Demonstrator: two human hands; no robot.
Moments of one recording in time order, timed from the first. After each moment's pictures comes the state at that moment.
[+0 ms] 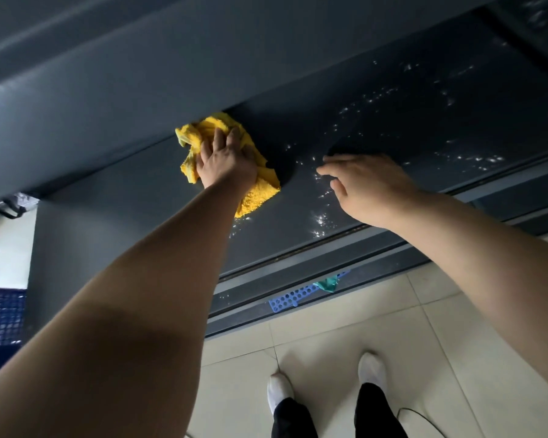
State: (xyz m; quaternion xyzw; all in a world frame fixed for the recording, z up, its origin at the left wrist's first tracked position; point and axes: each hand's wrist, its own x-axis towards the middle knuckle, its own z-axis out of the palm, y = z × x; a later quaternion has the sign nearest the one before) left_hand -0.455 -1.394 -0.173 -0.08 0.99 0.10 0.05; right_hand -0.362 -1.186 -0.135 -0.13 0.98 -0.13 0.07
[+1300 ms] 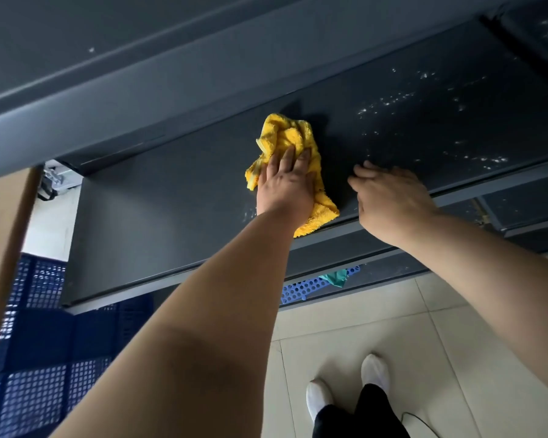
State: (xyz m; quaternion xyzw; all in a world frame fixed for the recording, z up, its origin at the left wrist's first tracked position) left_hand -0.369 -1.361 -0.172 0.06 0.99 0.09 0.04; right_hand -0.319 -1.198 -0.122 -0.10 0.99 -0.04 0.10
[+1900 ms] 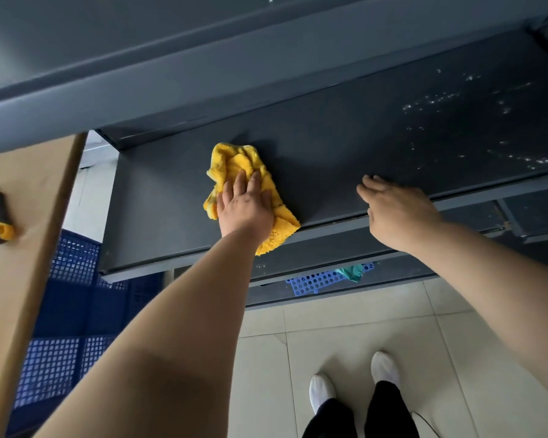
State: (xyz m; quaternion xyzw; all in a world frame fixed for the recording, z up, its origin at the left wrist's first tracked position) left_hand -0.317 -1.491 -0.180 -0.11 0.99 0.11 0.04; right_hand -0.297 -1.250 -0.132 -0.13 0.98 -0.01 0.12
